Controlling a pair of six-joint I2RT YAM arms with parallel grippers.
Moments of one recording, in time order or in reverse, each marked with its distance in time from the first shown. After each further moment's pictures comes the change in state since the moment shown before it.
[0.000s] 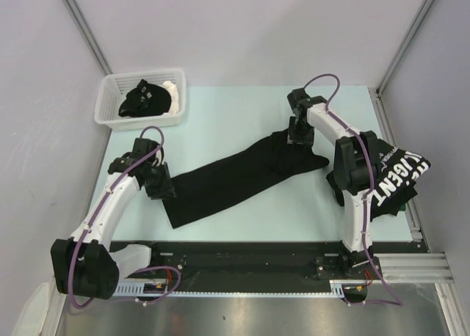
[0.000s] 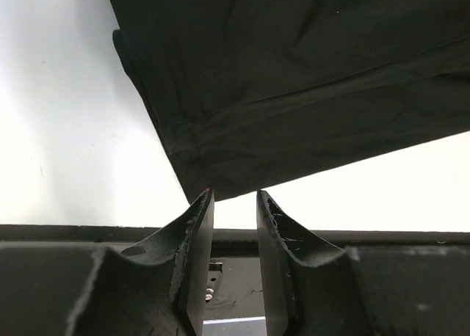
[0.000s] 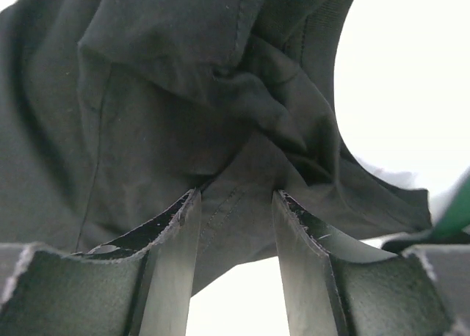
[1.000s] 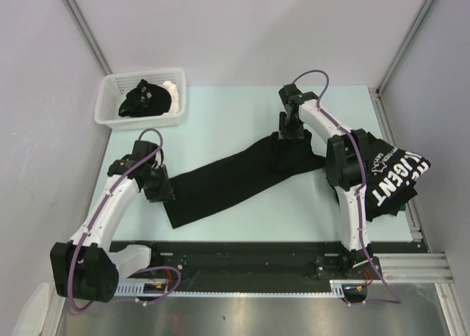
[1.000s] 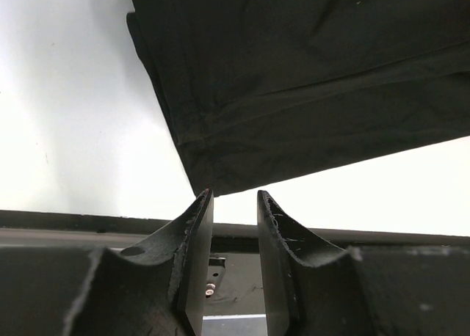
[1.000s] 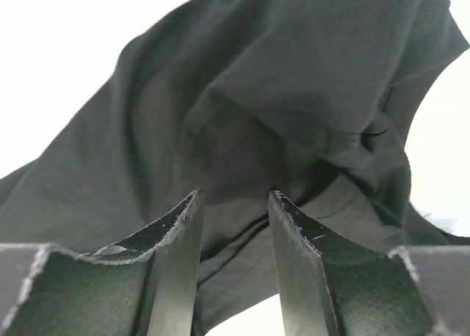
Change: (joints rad) left arm 0.000 -0.019 -0.012 -0.025 -0.025 -0.026; right arm 0.033 0.116 0.173 -0.019 -0.071 -0.037
